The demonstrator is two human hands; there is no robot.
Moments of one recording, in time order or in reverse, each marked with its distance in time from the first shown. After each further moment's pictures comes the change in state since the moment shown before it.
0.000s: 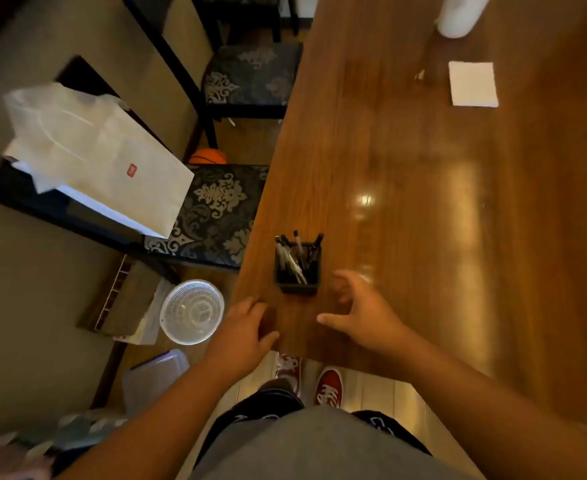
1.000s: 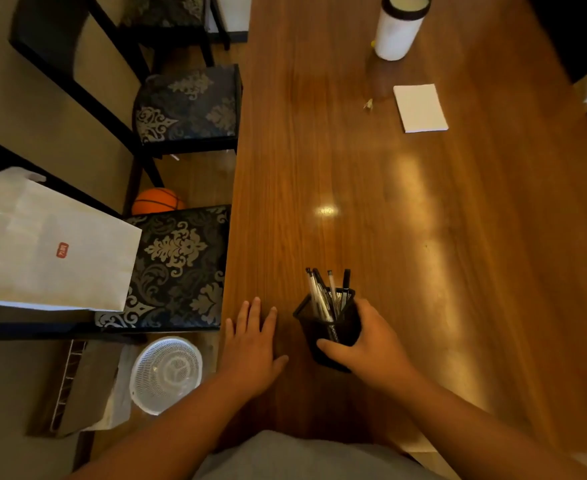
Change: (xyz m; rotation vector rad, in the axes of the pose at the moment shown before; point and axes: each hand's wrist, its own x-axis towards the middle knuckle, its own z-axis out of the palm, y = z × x) left_hand 0.145 0.005 0.001 0.385 -0.182 0.140; right_hand 0.050 -0.022 -0.039 0.050 0.307 0.137
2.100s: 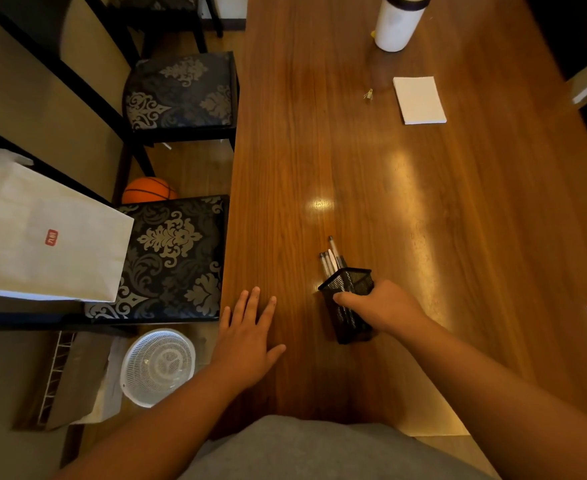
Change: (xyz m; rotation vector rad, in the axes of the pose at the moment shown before) left_hand -0.004 -0.015 0.008 -0.002 0.040 0.066; right_hand 0.045 -0.003 -0.026 -0.208 -0.106 0.385
